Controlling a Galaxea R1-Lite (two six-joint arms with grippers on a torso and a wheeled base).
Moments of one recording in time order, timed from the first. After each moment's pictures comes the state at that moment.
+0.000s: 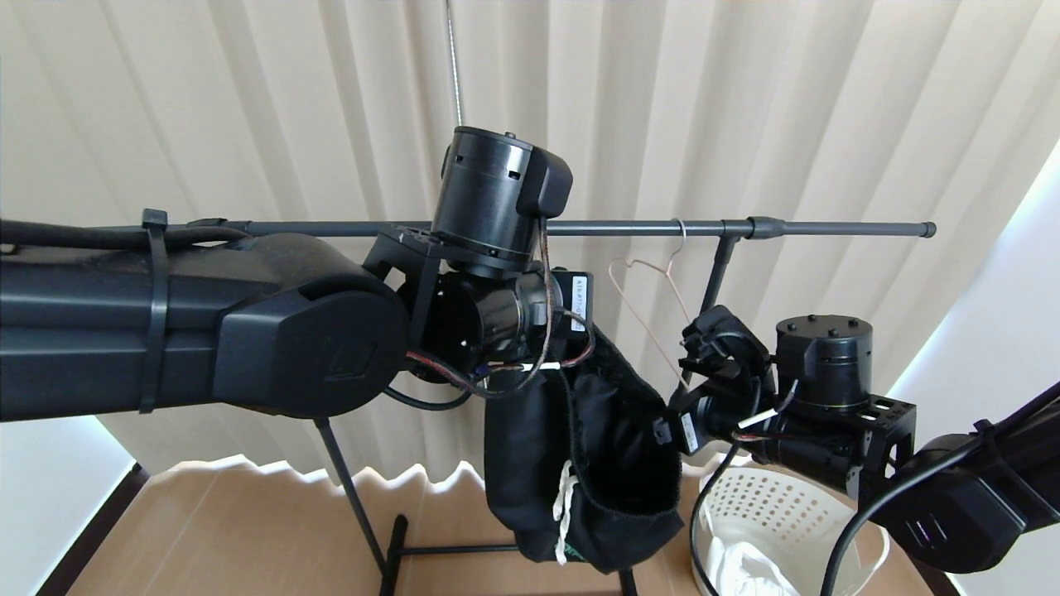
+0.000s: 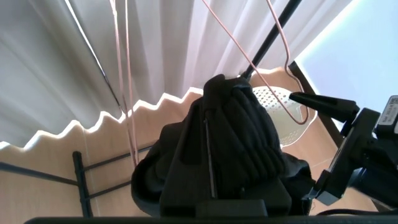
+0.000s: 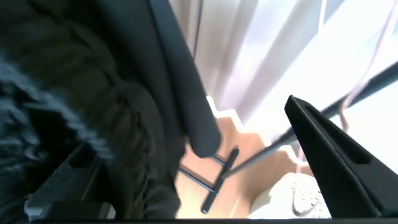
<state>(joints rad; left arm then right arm) -0.81 1.90 -1.46 -0.03 0.38 -0.27 0.49 1.88 -0.66 -0.83 0.00 -0.11</state>
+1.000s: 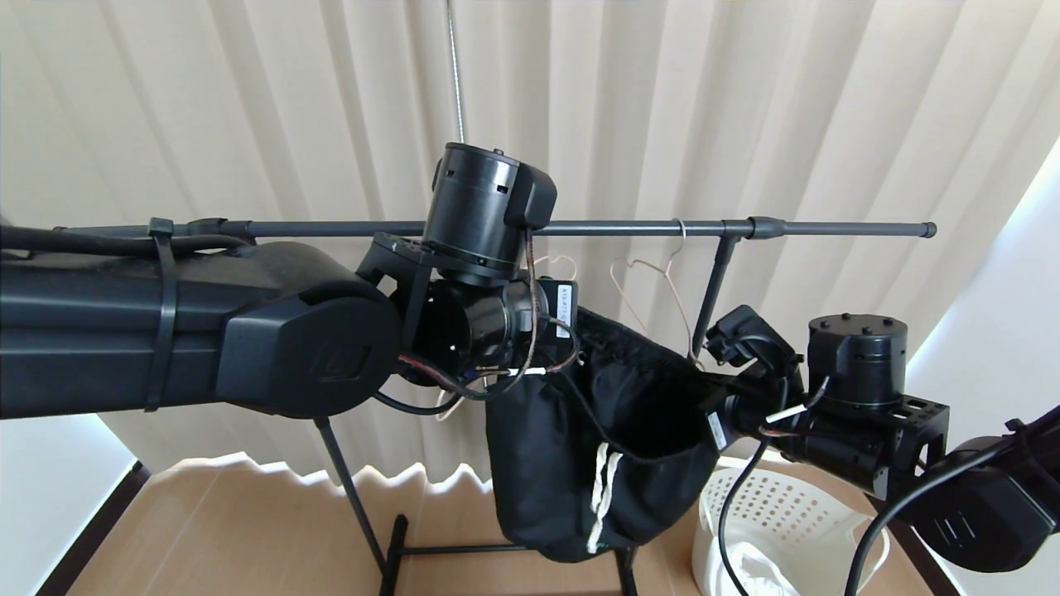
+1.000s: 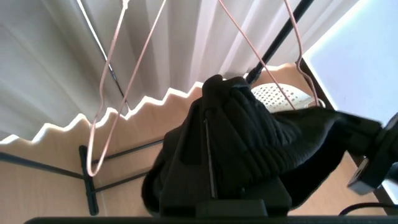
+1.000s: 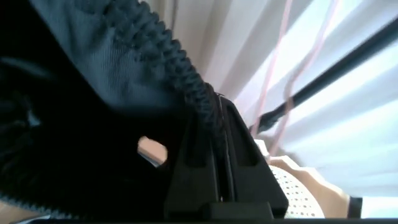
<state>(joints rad) -0.78 1.90 -1.43 -0.03 0.37 -0.27 0.42 1.85 -0.62 -0.84 -0.03 -0.20</state>
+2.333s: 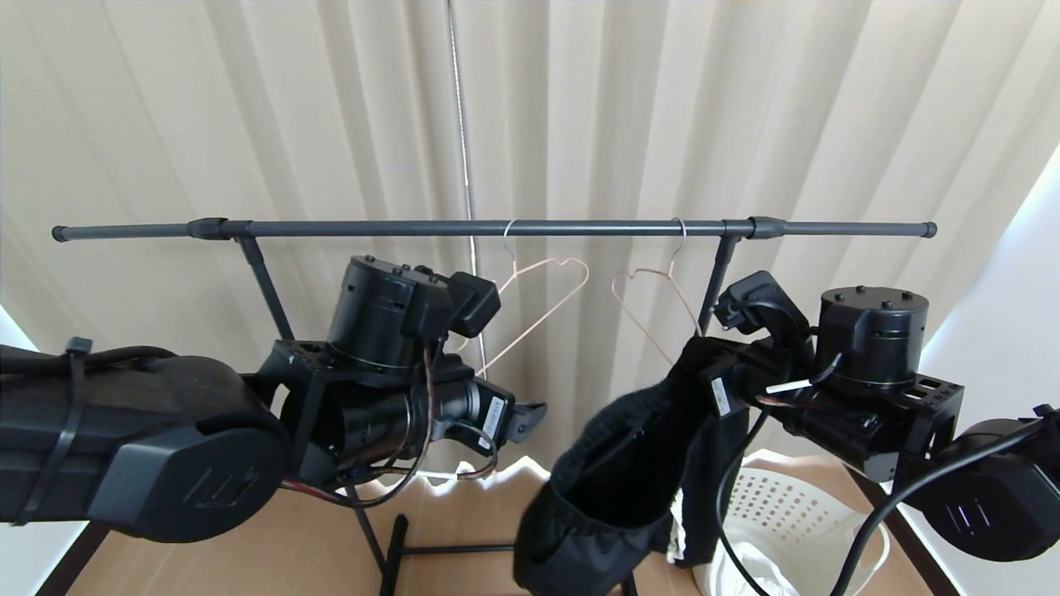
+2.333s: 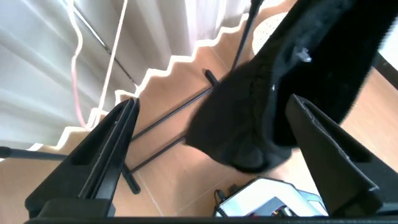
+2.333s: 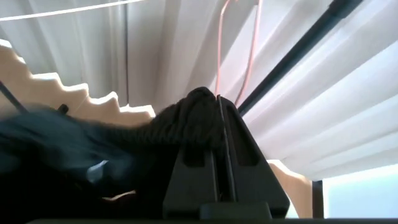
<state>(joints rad) -0.68 1.76 -0.97 -0.24 0.10 0.00 0.46 1.80 -0.68 -0.83 -0.23 -0.20</state>
